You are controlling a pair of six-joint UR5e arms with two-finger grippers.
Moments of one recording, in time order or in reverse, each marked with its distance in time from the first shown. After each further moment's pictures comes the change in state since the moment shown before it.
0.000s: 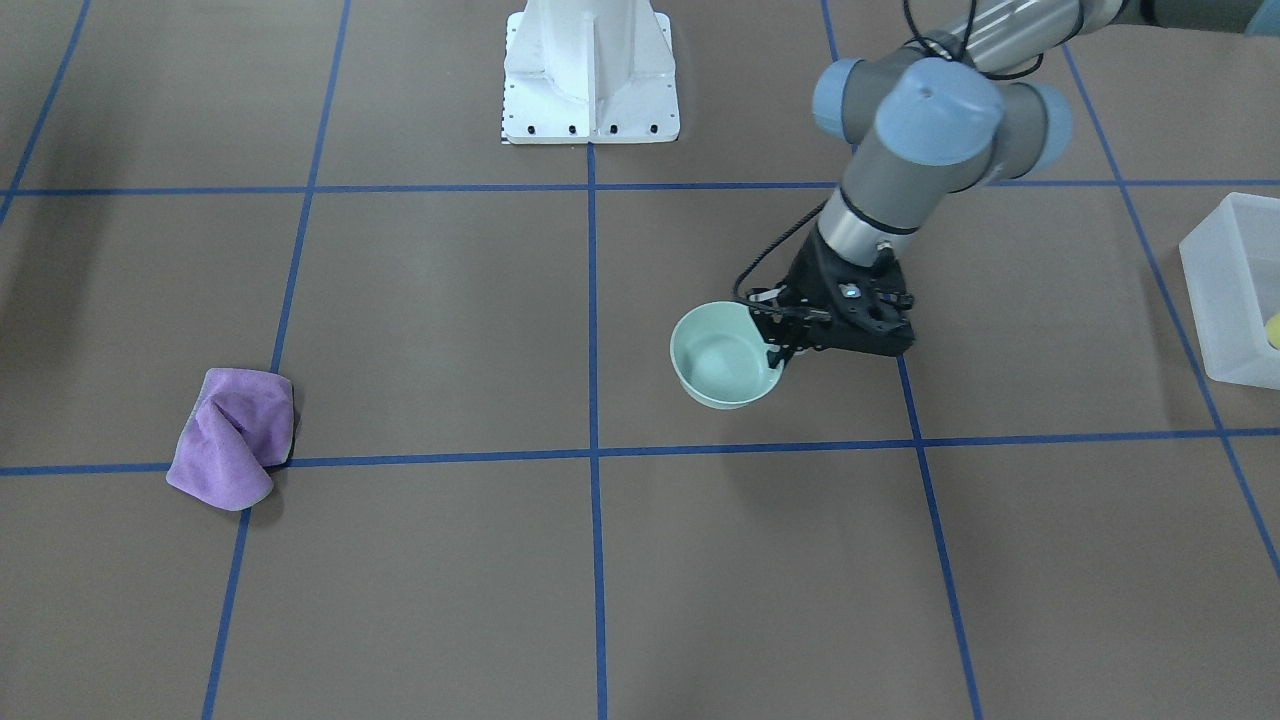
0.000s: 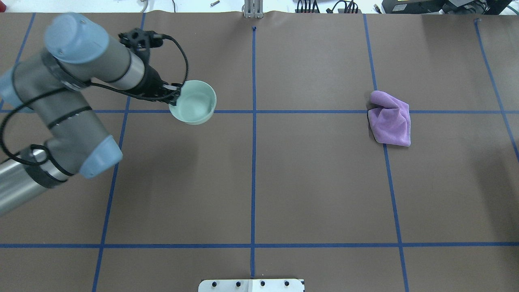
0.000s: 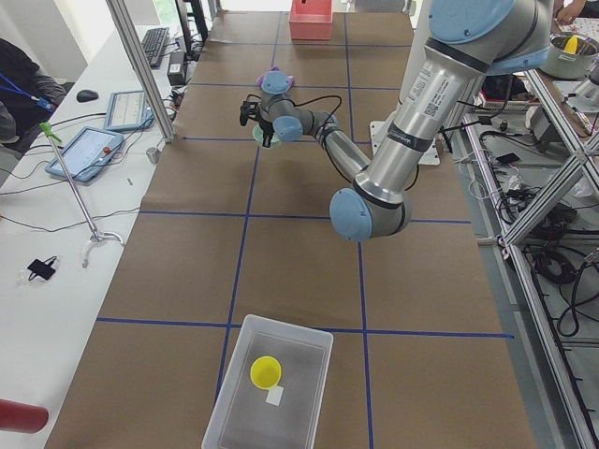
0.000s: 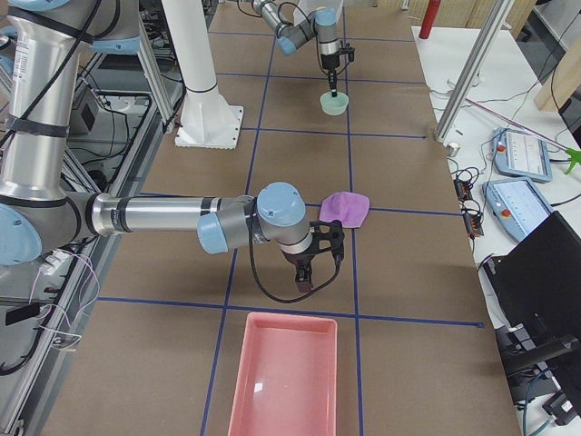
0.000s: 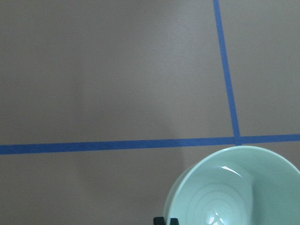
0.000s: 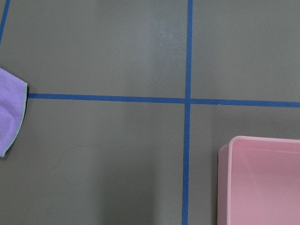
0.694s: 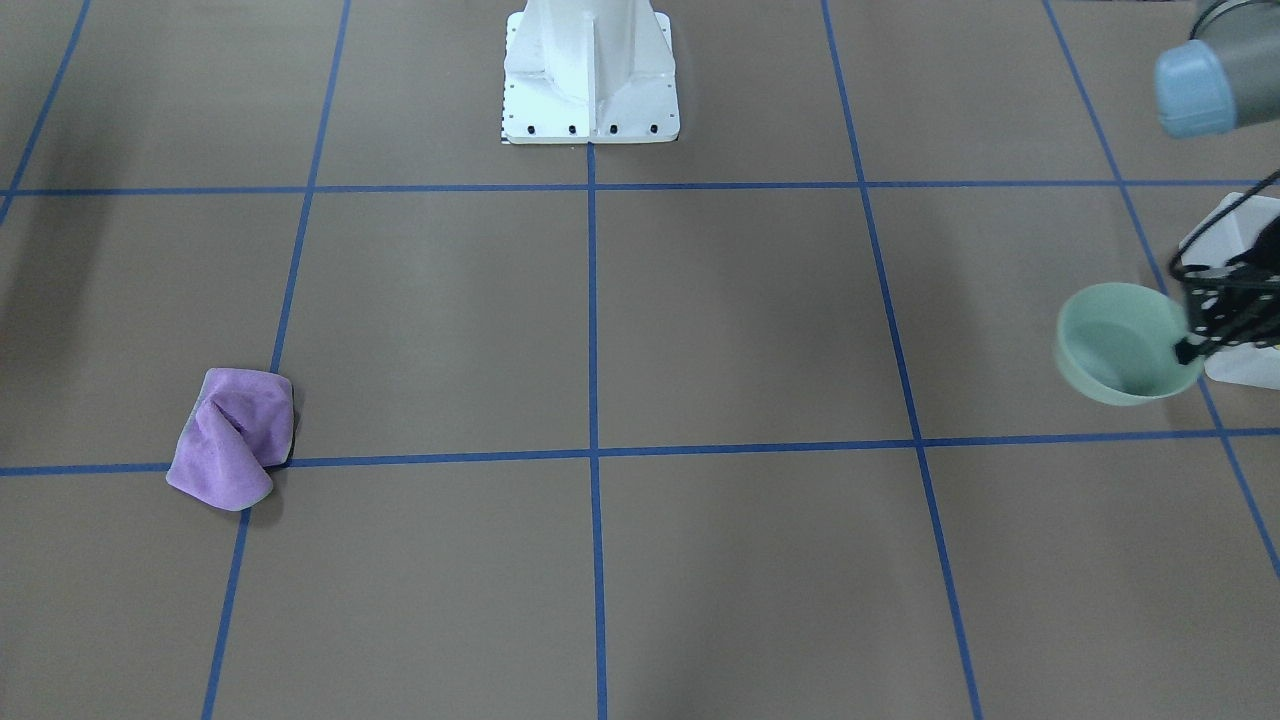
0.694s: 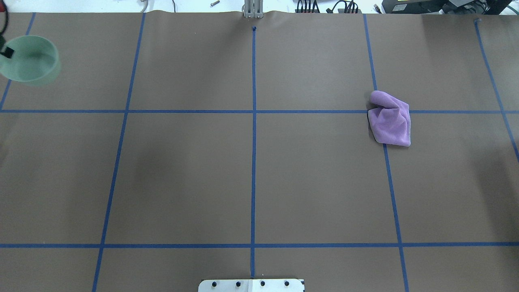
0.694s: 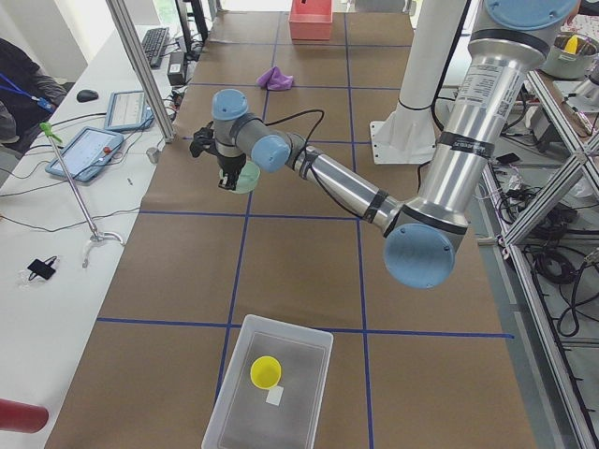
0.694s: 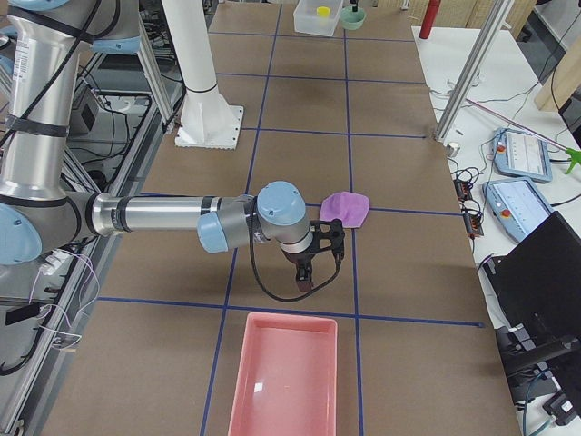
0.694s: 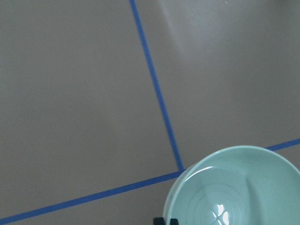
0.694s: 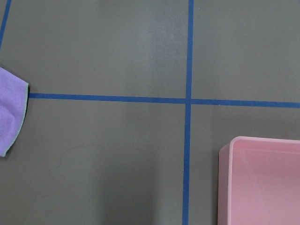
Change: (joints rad) left arm -0.534 0.222 -0.014 0.271 -0.242 0.857; right arm 0.000 0.000 0.000 0.000 0.001 -0.003
